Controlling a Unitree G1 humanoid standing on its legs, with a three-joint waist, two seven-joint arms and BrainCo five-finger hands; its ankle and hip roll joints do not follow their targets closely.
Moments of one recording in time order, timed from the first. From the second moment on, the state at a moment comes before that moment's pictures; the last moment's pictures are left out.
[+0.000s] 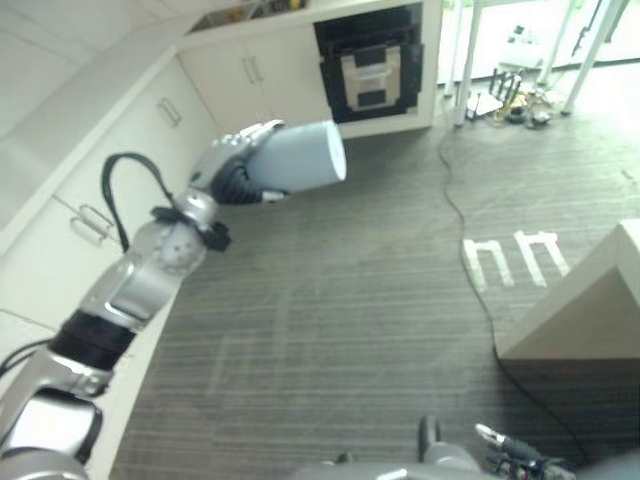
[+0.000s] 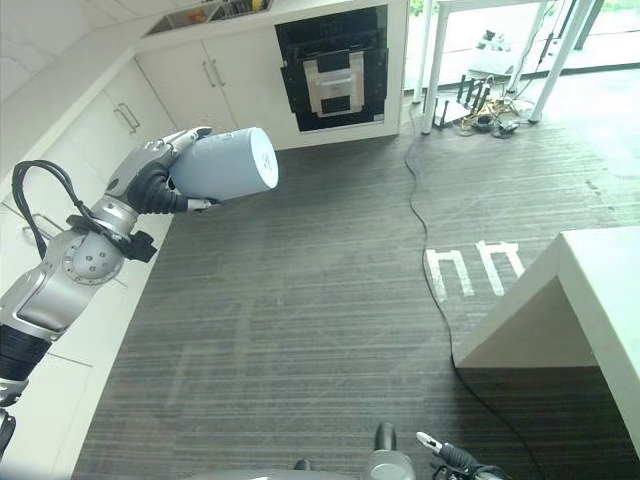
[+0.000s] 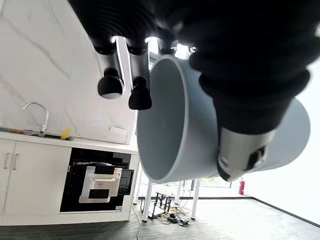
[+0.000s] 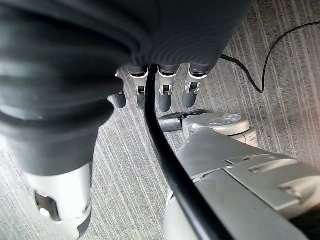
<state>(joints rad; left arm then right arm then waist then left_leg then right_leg) -0.50 0.94 -0.31 -0.03 0.24 -0.08 0.15 -0.04 -0.39 0.07 1.26 0.51 0.09 0.30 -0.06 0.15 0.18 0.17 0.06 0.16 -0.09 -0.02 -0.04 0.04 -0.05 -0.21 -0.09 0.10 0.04</state>
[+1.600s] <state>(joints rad) -0.46 0.89 -0.30 0.16 0.24 -0.19 0.15 -0.06 -0.42 0.01 1.23 0.55 0.03 0.22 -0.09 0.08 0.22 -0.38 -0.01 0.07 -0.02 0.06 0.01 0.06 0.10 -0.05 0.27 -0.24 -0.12</state>
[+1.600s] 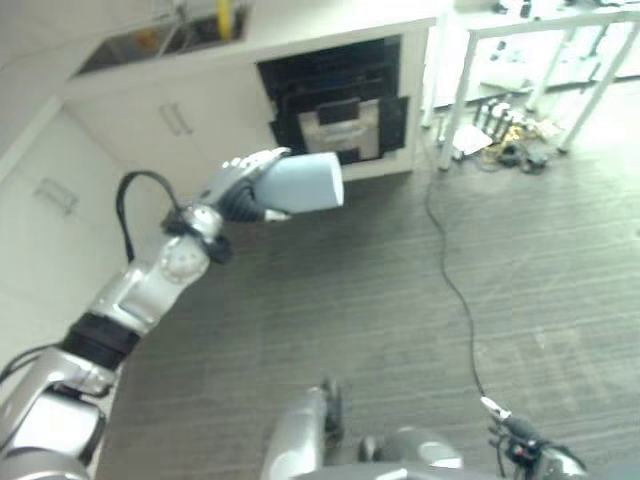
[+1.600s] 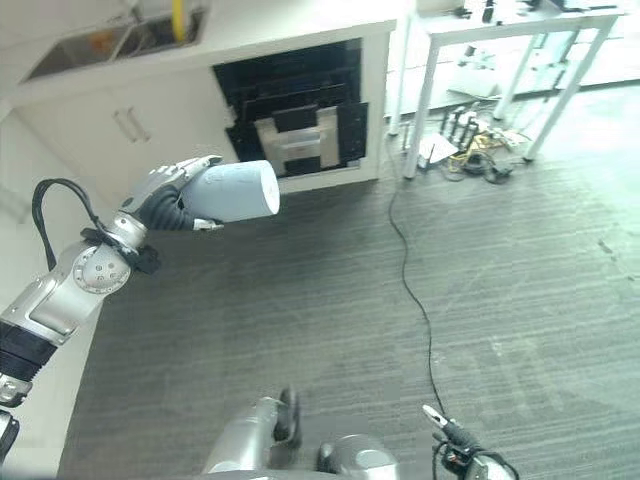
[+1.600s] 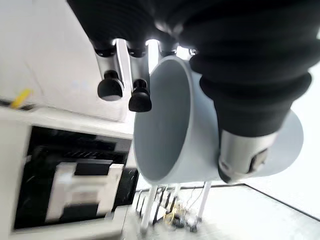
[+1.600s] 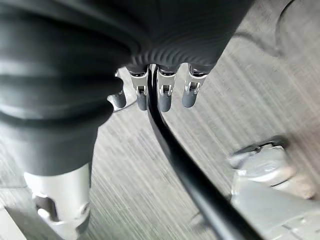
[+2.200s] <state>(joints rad) -0.57 0.94 -0.40 0.13 0.29 -0.21 0.14 0.05 -0.26 -0.01 1.23 0.47 0.05 0.16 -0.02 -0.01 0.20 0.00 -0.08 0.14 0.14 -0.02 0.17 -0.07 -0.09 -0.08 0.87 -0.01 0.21</state>
